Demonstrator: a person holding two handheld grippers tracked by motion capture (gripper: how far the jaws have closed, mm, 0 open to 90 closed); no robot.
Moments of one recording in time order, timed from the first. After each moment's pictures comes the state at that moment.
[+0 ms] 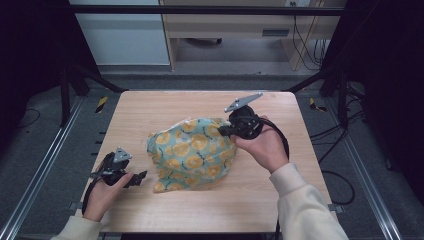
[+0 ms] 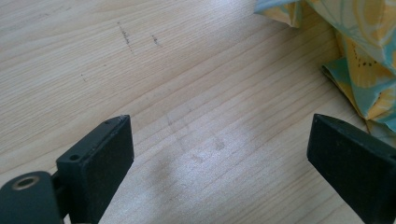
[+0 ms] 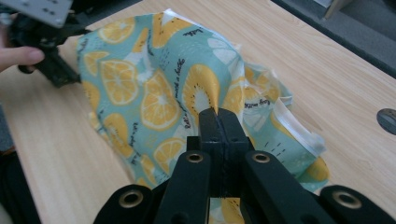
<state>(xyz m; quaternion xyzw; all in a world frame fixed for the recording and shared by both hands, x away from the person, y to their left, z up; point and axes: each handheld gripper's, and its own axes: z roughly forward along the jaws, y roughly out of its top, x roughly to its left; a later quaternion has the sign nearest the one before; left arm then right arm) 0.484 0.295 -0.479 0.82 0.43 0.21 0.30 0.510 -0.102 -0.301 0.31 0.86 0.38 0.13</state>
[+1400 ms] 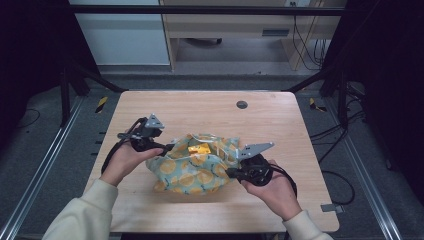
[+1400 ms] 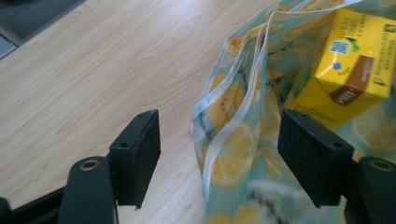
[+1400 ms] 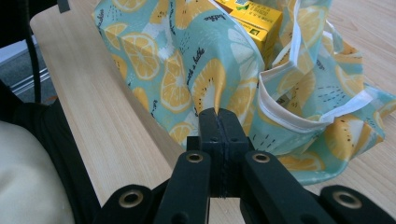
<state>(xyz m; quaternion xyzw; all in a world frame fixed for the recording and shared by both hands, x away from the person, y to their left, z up) 0.541 0.196 -0.385 0.88 0.32 0.18 0.31 0.439 -0.130 -0.382 0.30 0.87 0.39 0.08</state>
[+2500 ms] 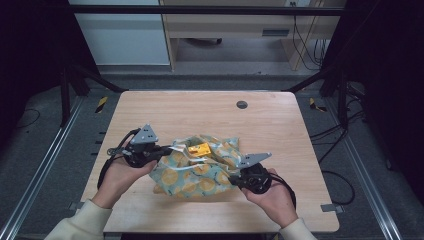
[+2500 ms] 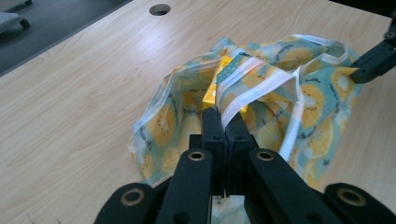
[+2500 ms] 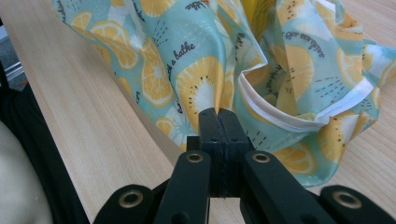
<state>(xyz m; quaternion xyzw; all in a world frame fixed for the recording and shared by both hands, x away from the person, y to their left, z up) 0.475 0.201 -0.357 0.86 0.27 0.16 0.41 0.434 -0.133 -0.417 0.32 0.87 0.36 0.09</state>
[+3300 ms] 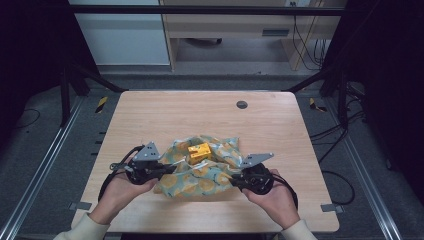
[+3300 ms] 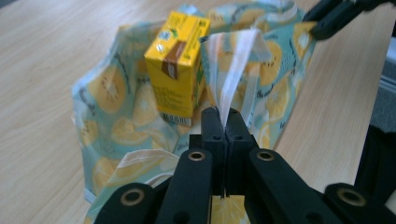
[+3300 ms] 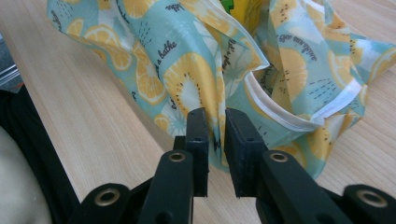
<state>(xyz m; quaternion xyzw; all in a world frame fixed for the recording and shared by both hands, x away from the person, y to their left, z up) 0.447 0.196 -0.388 0.88 0.25 0.11 0.39 0.432 -0.138 -0.415 0.33 0.87 0.36 0.09</state>
